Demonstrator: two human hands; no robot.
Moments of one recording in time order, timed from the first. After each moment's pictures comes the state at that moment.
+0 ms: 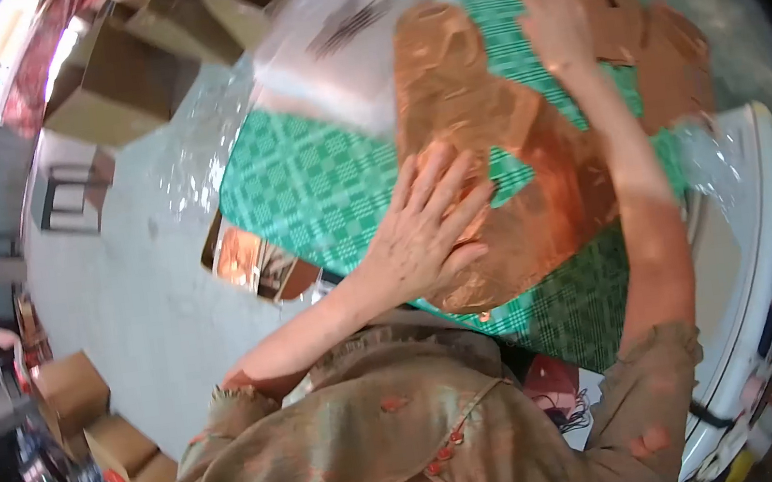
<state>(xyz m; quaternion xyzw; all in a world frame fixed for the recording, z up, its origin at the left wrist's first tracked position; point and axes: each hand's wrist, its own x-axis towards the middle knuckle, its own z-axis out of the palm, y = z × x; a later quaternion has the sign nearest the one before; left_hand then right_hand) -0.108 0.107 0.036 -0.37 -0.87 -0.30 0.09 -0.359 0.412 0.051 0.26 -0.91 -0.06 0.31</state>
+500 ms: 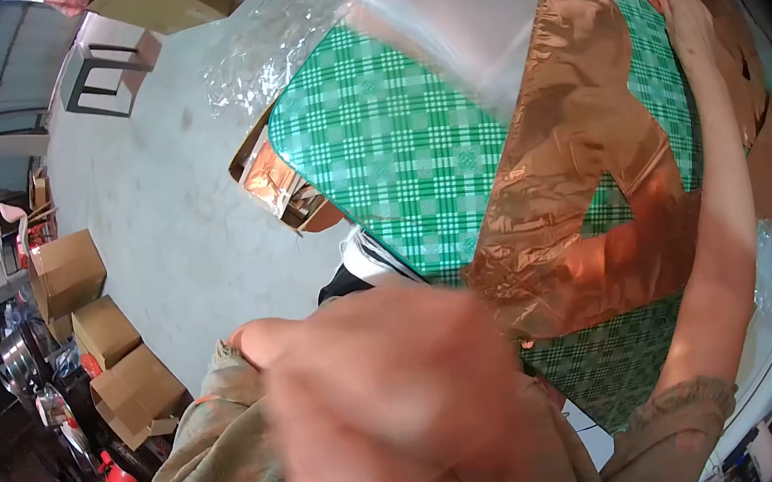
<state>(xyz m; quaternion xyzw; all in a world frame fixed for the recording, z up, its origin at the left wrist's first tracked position) -0.075 0.084 0.146 -0.26 -0.37 -0.85 0.27 -0.507 0.464 0.005 0.23 -0.95 -0.09 0.22</state>
